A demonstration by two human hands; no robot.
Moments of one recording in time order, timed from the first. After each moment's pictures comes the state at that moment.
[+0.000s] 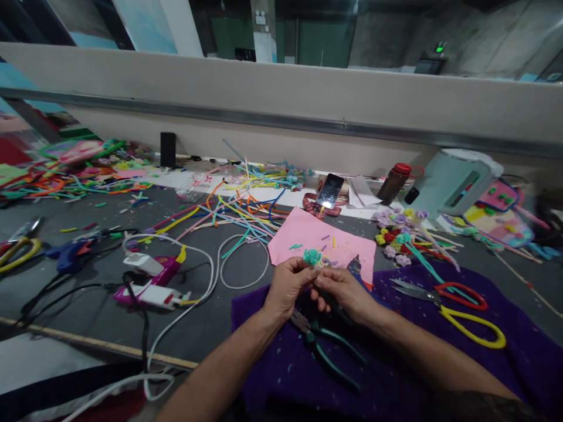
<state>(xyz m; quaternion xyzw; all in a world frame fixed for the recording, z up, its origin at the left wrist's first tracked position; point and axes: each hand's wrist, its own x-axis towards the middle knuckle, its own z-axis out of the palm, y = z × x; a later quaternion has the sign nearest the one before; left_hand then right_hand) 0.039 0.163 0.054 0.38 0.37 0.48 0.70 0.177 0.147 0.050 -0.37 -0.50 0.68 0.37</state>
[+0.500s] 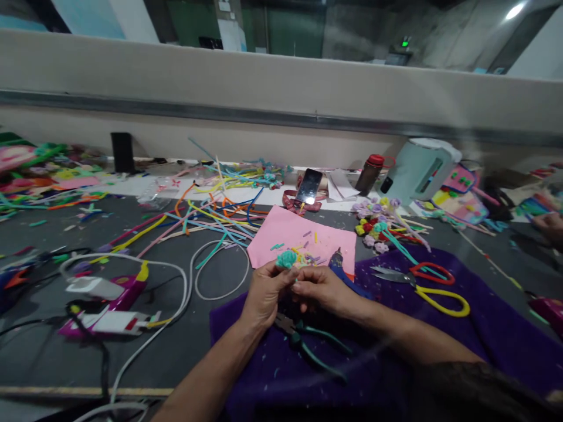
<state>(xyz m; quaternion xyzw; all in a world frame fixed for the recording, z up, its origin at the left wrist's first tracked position) 0.040 0.161 0.060 0.36 0.39 0.49 0.70 0.180 0.146 0.058 -0.37 -0.55 0.66 0.36</state>
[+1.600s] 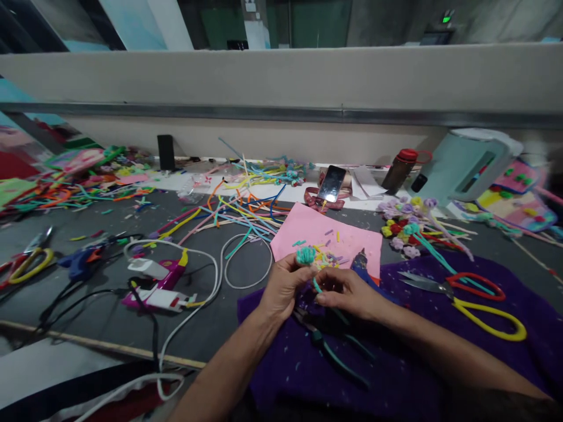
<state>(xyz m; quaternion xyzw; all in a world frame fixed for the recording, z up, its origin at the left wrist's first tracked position) 0.032 0.161 0.069 0.32 0.35 0.50 0.72 0.191 0.144 0.060 -0.40 -0.68 0.53 0.31</state>
